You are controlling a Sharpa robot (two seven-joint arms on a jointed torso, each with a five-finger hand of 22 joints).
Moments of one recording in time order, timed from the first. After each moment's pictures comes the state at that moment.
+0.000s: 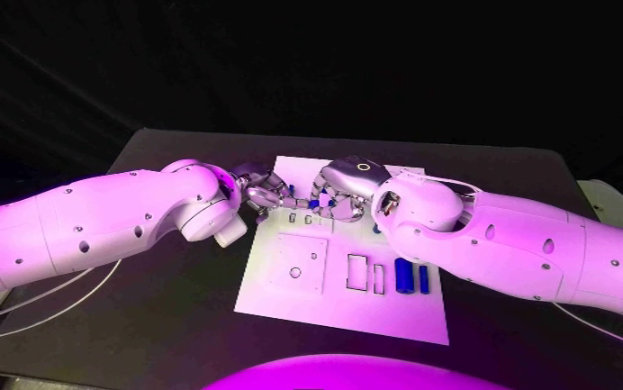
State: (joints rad) left arm 1.17 -0.93 -0.05 1.65 -0.72 -0.22 -0.40; left_hand 1.26 -0.16 0.06 0.29 0.25 0.96 0.06 0.59 0.40 1.20 -0.01 1.11 0.83 1.46 -0.06 1.47 1.31 0.16 1.16 0.04 1.16 0.76; right arm 1.20 -0.53 -0.15 1.53 -1.71 -0.29 -0.21; right_hand 1.24 -0.07 0.28 0.05 0.29 1.12 0.06 0.24 0.18 1.25 -0.01 1.25 1.17 1.46 -0.05 1.48 1.31 0.12 1.31 0.06 0.99 1.31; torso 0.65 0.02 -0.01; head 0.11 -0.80
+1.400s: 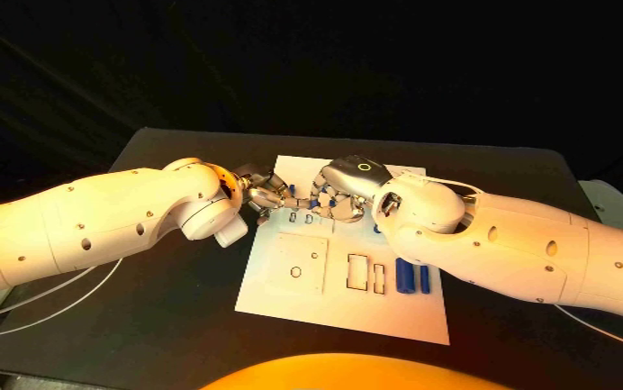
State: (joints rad) left arm 1.17 -0.92 -0.05 1.64 -0.70 -0.20 -0.41; left_hand 1.31 -0.07 0.03 0.29 0.26 0.96 0.06 0.60 0.40 1.20 -0.01 1.12 0.85 1.47 -0.06 1.48 1.31 0.16 1.16 0.04 1.17 0.77; right arm 1.20 -0.54 -0.15 1.54 -1.71 -0.31 -0.21; right_hand 1.24 -0.07 0.28 0.05 0.29 1.12 0.06 0.24 0.20 1.25 -0.01 1.25 1.17 1.46 -0.05 1.48 1.31 0.12 1.31 0.06 1.00 1.31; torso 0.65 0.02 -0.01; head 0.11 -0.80
